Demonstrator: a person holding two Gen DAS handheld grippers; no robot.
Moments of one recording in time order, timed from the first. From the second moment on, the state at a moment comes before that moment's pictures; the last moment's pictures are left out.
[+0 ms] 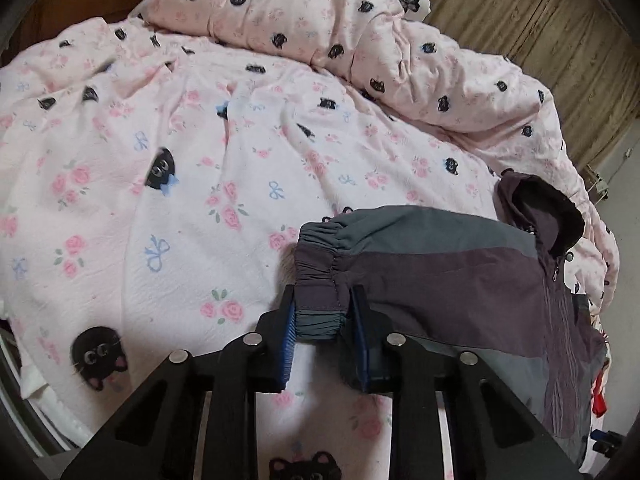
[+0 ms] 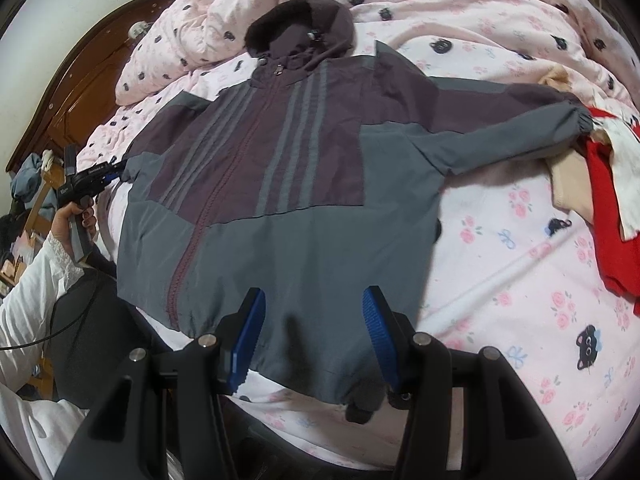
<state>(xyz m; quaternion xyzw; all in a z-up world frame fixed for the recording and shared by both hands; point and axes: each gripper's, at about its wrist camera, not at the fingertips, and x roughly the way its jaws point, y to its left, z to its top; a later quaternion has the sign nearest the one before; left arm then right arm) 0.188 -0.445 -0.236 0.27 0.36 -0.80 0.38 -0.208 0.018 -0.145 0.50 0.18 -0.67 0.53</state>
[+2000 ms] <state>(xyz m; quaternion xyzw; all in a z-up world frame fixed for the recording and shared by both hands) 0.116 -0.361 -0.206 0.23 0.33 -0.81 0.42 -0.465 0.044 -0.189 0.50 -0.16 -0.79 0.32</state>
